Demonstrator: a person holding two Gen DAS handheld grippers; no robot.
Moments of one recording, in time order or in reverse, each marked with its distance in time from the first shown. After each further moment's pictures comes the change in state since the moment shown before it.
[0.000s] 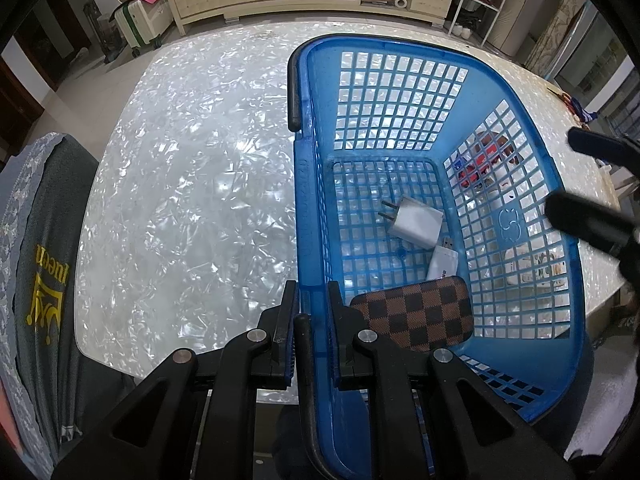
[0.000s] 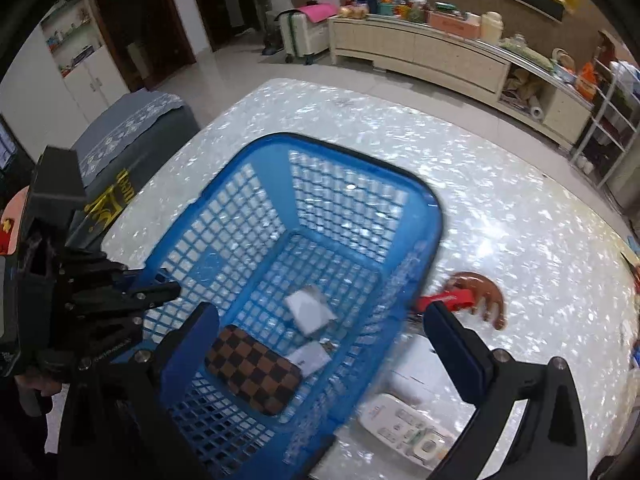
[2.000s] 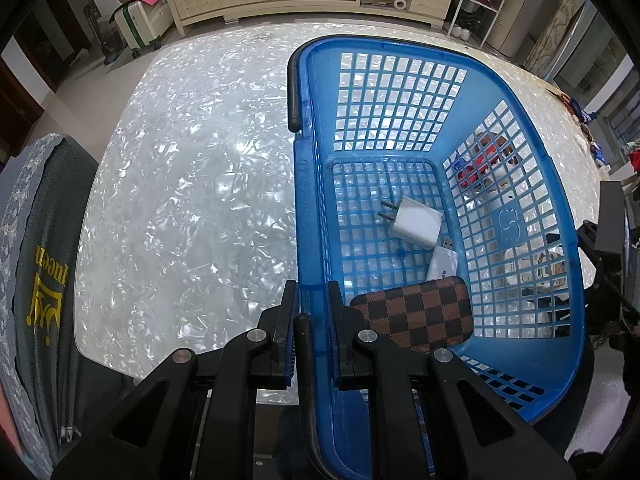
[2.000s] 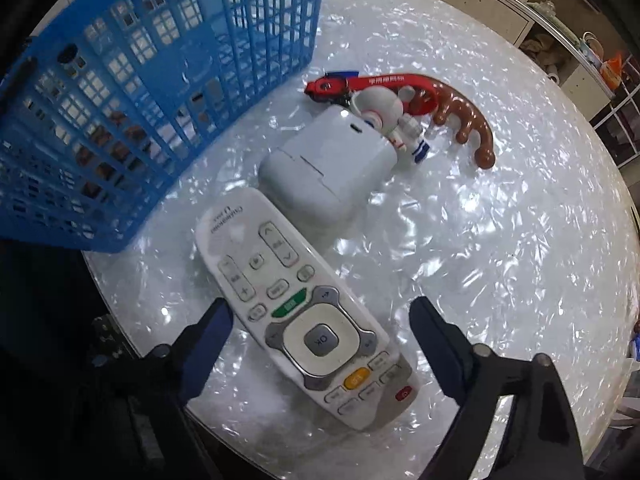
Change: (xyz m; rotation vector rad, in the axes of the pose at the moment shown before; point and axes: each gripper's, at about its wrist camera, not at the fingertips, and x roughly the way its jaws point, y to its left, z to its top) left arm -0.002 0.001 0.000 -0.007 -0.004 -0.005; right arm 0.092 -0.075 -0.147 -0.176 0.282 -0.054
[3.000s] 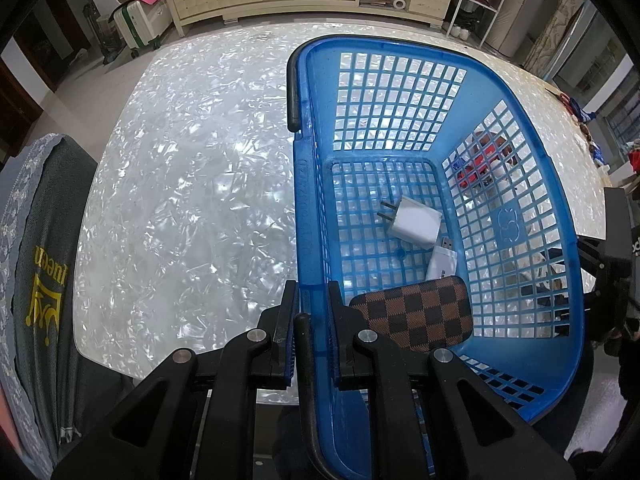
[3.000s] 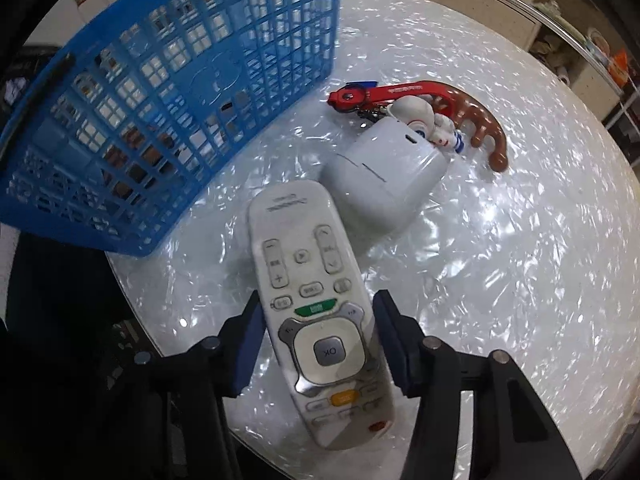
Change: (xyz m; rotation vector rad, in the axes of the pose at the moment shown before) left arm 0.001 -0.001 0.000 0.002 0.000 -0.003; right arm -0.012 0.011 -0.021 0.034 -0.058 0.086
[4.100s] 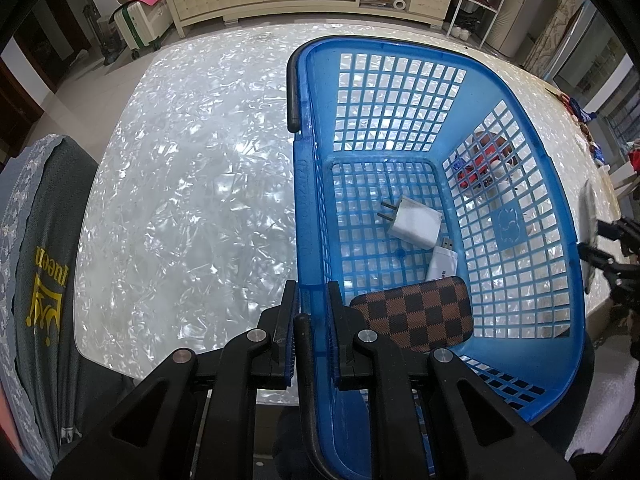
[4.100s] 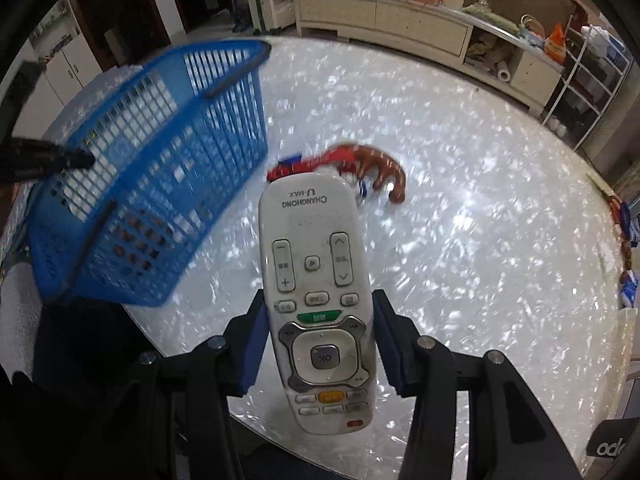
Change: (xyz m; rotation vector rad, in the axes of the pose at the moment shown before) left arm 0.000 0.002 0.000 0.000 -0.002 -0.001; right arm -0.115 -0.038 0.003 0.157 -0.143 -0.090
